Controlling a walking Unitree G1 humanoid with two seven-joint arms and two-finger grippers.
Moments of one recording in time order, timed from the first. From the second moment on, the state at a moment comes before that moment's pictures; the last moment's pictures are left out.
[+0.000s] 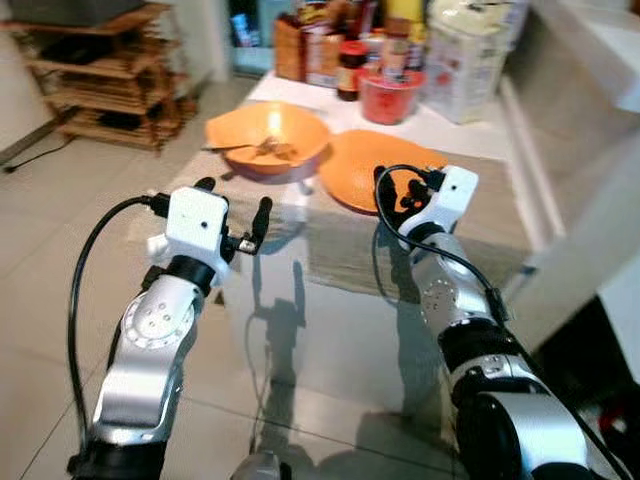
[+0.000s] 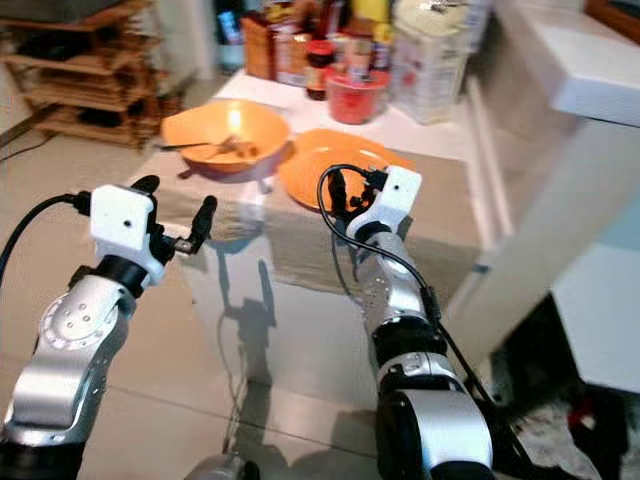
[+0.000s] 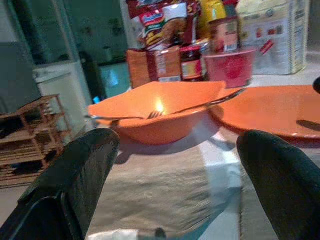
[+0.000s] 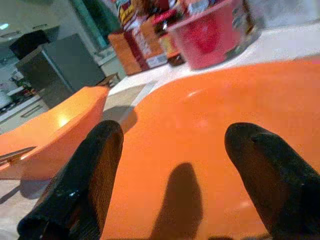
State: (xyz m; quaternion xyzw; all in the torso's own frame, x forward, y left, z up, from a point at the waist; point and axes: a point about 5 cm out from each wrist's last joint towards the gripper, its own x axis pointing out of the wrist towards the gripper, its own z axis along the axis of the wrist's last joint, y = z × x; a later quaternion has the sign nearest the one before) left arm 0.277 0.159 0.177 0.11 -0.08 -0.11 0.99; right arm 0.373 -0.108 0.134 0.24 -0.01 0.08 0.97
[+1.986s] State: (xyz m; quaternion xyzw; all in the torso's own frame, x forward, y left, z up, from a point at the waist) left arm 0.314 0.088 0.172 0.06 -0.11 -0.21 0.97; right arm 0.274 -0.152 0.118 -0.07 -0.10 -0.03 0.99
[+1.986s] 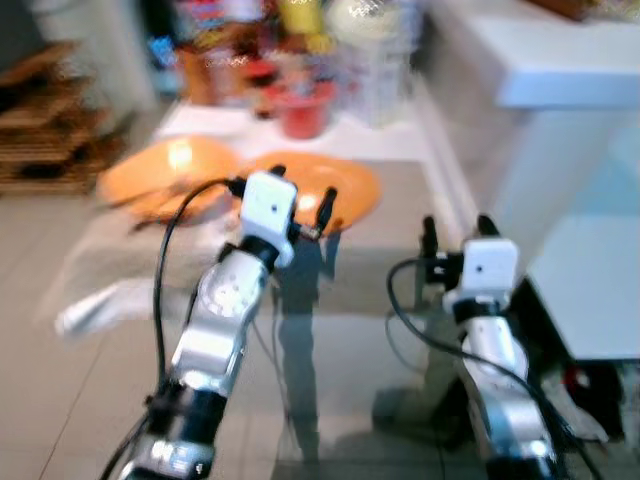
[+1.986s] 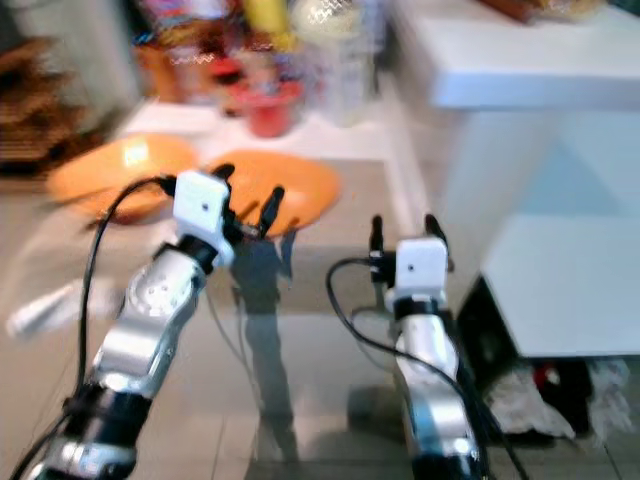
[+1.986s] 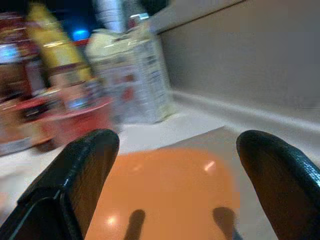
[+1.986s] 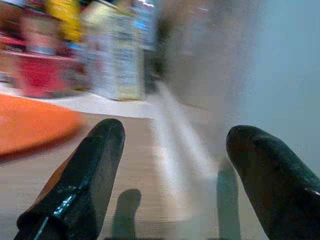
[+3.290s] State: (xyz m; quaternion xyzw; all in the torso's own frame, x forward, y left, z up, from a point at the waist) left arm 0.315 0.099 0.169 0.06 -0.11 -0.17 0.98; right arm 0.288 -0.122 0.127 -0.03 -0.10 0.09 0.99
